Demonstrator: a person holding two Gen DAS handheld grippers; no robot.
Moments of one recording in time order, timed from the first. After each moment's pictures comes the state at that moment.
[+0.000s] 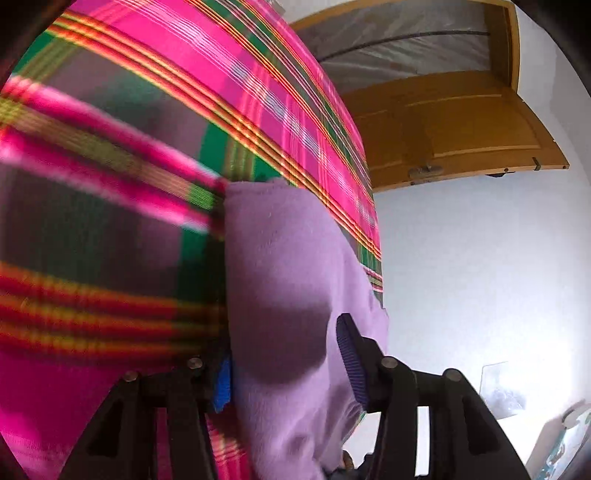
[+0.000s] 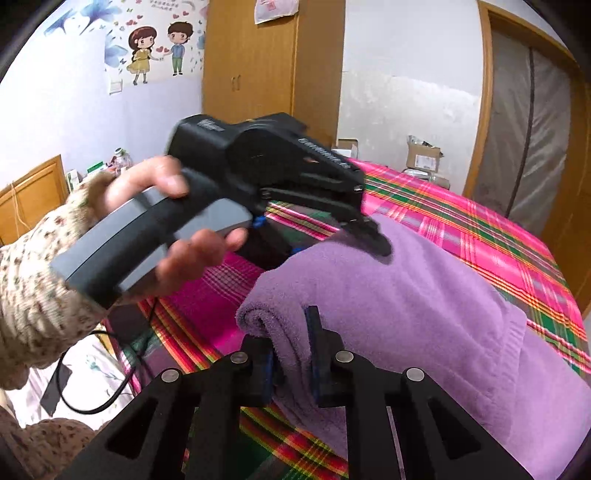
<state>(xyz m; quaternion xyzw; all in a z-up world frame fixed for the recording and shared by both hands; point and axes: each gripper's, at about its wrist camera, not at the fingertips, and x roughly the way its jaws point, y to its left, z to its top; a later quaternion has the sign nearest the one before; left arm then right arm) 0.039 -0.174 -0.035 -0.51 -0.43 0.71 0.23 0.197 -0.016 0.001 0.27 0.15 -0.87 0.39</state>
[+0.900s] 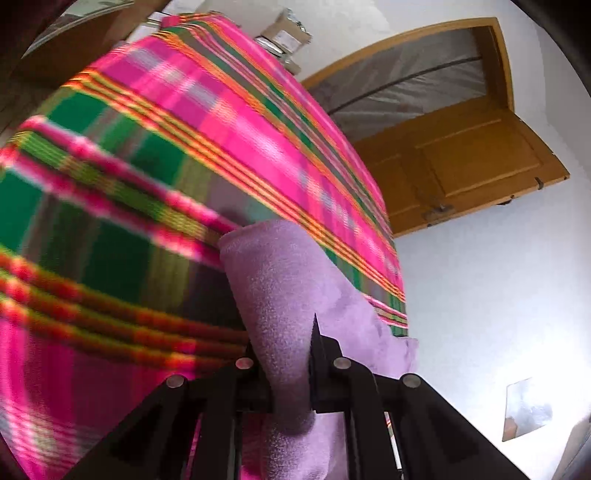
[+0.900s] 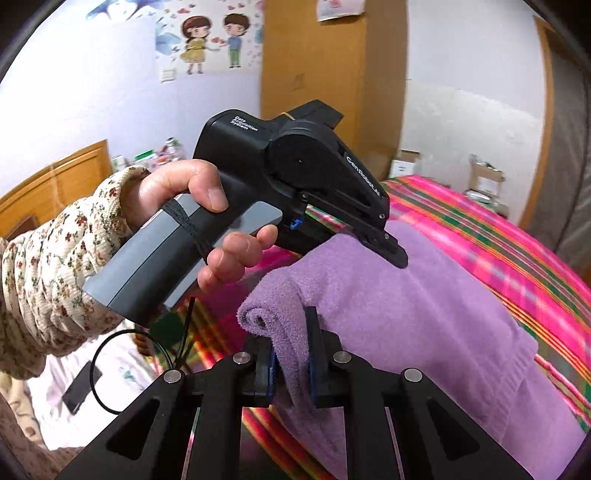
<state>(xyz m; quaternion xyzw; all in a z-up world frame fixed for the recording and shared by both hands) 0.098 -0.291 -0.006 -0.45 -0.41 0.78 0.15 0.204 -0.115 0.019 0.26 0.18 -0.81 0.49</state>
